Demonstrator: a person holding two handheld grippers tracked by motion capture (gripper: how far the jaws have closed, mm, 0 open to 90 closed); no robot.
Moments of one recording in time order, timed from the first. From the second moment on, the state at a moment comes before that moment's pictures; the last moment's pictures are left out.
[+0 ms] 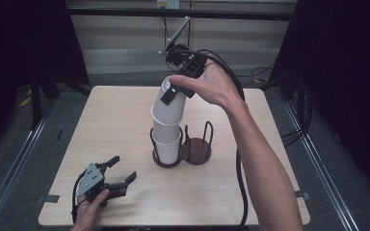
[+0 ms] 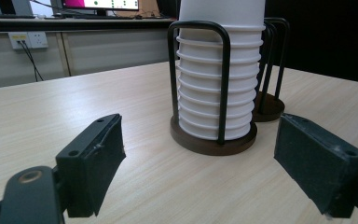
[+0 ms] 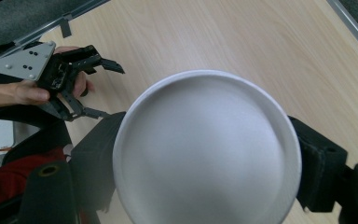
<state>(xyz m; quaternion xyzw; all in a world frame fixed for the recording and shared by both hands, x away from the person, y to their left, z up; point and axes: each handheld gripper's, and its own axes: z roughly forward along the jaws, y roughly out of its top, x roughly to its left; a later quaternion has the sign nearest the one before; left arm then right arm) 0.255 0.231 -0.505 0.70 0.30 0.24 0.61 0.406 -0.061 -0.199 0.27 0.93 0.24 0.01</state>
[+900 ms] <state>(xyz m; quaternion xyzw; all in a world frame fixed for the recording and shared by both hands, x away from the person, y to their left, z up) 0.255 0.230 -0.505 0.70 0.29 0.23 0.61 0.386 -0.103 -0.193 0.27 0.91 0.32 0.01</state>
